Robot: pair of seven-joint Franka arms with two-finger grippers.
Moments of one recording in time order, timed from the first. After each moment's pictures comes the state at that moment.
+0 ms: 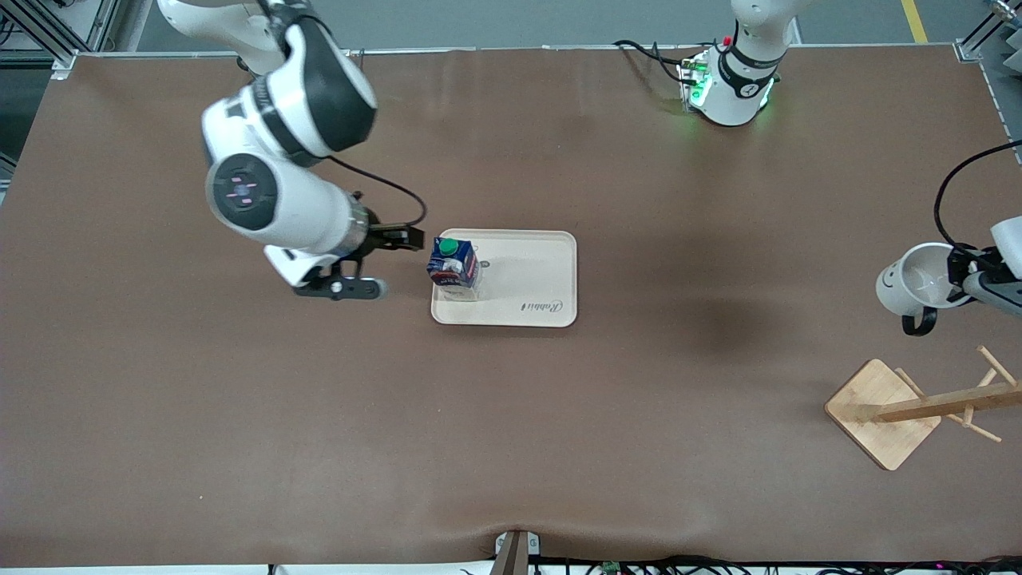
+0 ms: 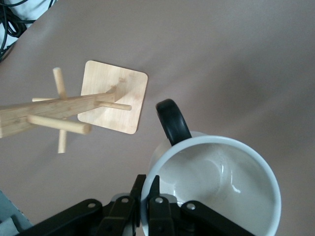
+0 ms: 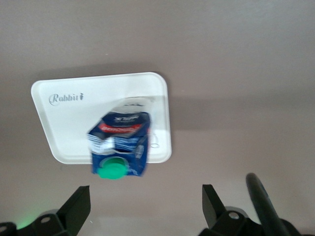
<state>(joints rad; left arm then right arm) 0.56 0.25 -0.46 -1.54 0.19 1.80 0.73 0.69 0.37 -0.21 -1.50 0.31 1.69 0.53</state>
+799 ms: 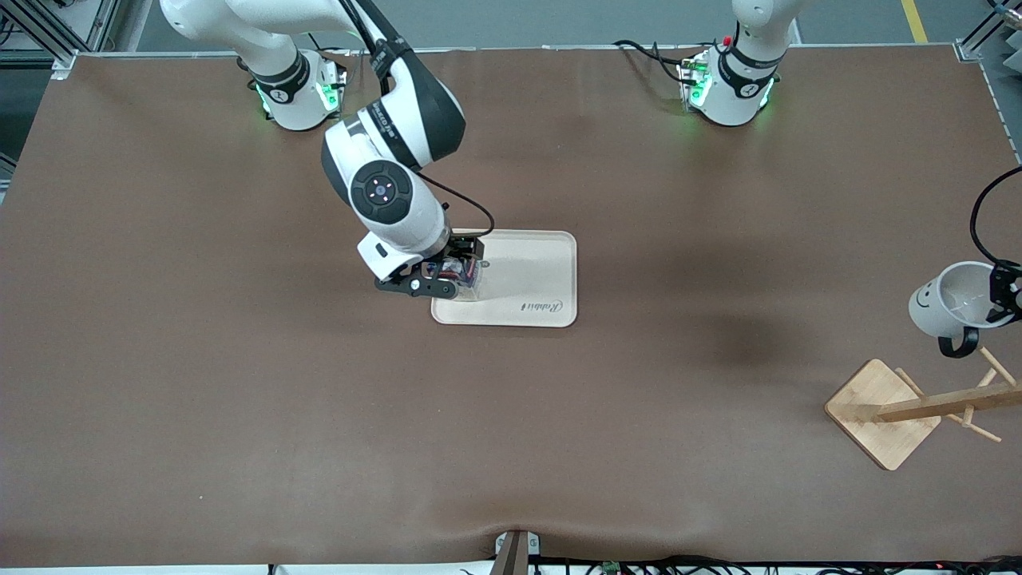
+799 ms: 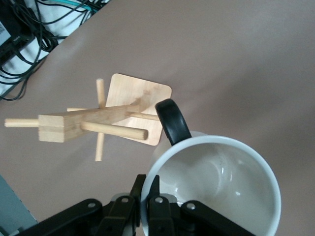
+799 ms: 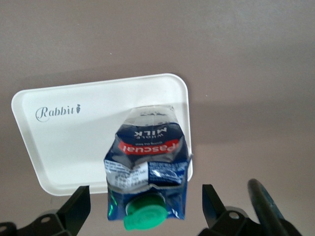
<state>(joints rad) 0.59 0.32 -0.46 -1.46 0.19 1.86 0.75 0.81 0.45 -0.21 -1.60 0.26 1.91 0.65</state>
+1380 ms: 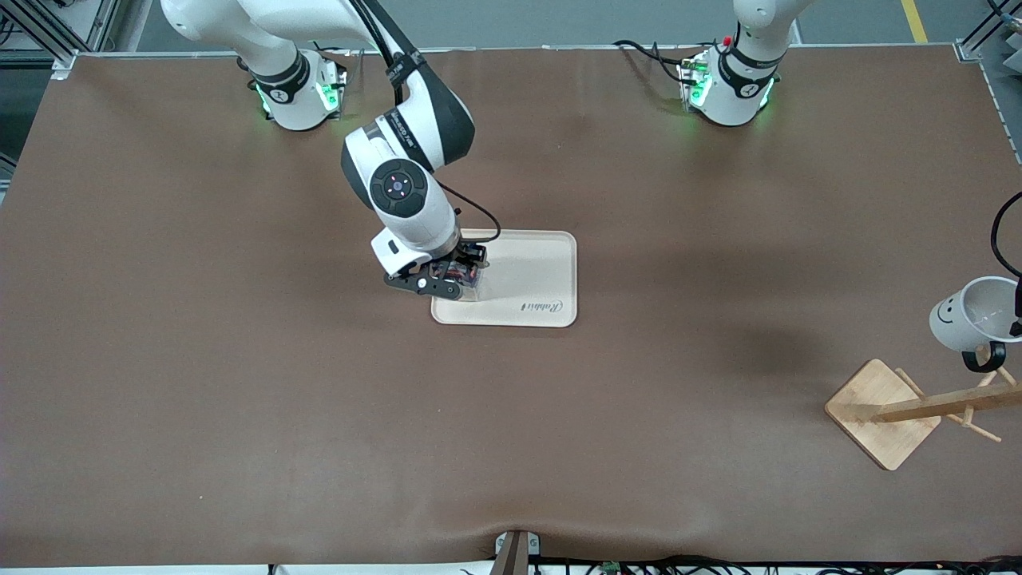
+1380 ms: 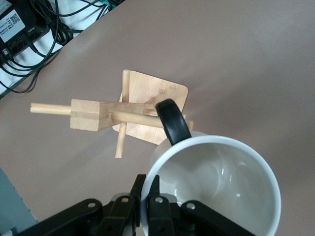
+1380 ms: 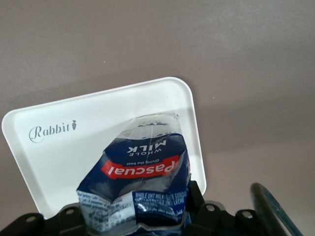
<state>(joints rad) 0.63 0.38 -0.46 -1.41 0.19 1.88 0.75 0.84 0.45 -0.22 -1.68 0.25 2.03 0.76</state>
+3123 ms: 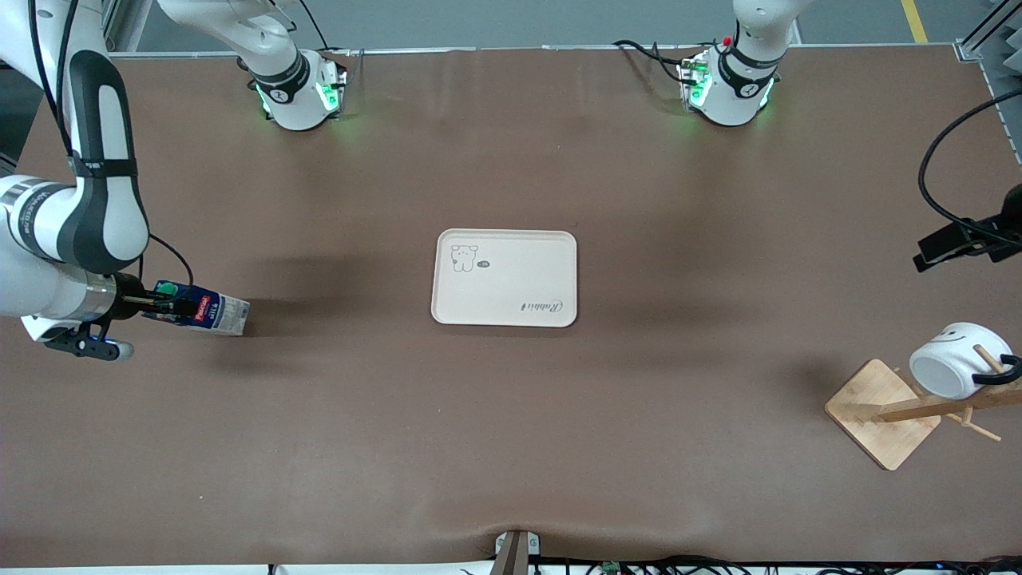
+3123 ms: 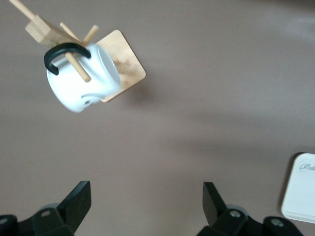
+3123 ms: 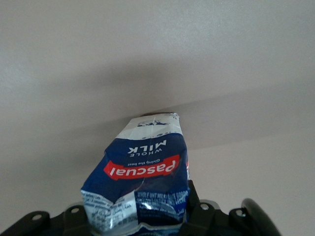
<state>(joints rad) 0.62 0.20 -0.71 -1.38 0.16 1.56 -0.22 0.25 0.38 -0.47 -1.81 0.20 1.93 -0.10</state>
